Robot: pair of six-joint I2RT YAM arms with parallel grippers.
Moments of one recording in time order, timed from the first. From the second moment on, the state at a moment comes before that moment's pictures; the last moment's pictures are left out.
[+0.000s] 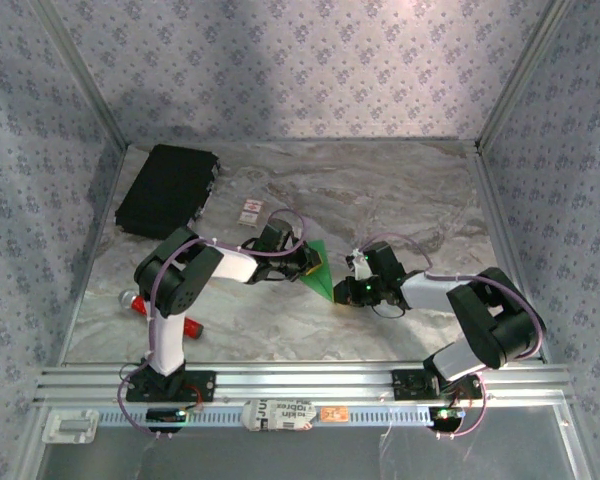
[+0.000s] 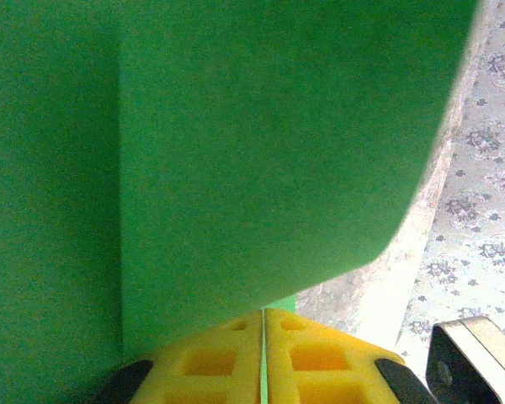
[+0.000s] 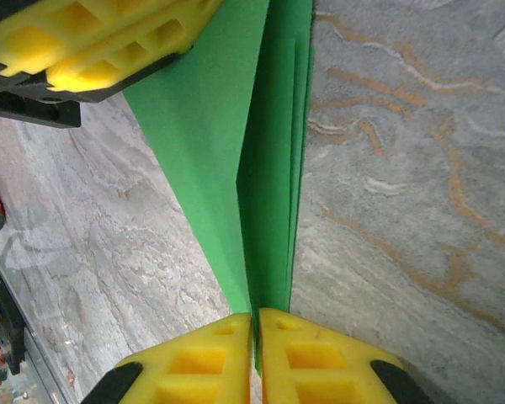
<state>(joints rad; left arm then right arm) -0.71 1.97 0.90 0.39 0.46 -1.22 0.51 1.49 0.47 0.06 -0.56 0.54</state>
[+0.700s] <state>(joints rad) -0.71 1.97 0.90 0.39 0.47 -1.22 0.51 1.46 0.45 0.02 -0.56 0.53</state>
